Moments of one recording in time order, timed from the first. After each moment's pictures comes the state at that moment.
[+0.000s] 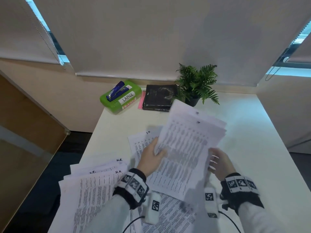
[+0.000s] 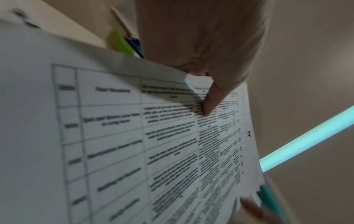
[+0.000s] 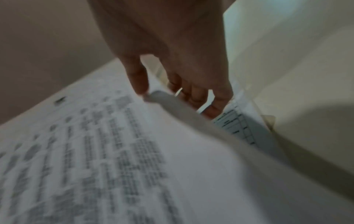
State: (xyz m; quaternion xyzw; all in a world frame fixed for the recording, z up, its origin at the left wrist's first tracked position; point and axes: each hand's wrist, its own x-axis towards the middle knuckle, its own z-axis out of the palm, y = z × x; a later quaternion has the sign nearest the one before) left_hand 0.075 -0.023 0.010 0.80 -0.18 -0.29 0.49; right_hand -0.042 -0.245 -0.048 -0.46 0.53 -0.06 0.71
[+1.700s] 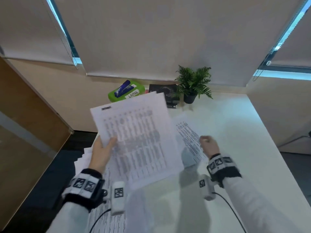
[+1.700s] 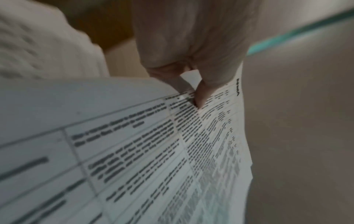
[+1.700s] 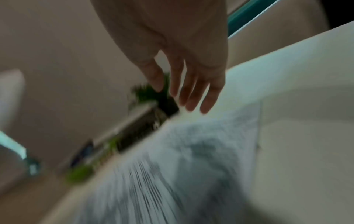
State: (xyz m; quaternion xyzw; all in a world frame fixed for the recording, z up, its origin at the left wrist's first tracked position) left_hand 0.069 0.132 0.043 0.76 -0.01 -0.11 0.64; right_hand -0.054 -0.194 -0.013 -0.76 0.47 -0.07 0.45
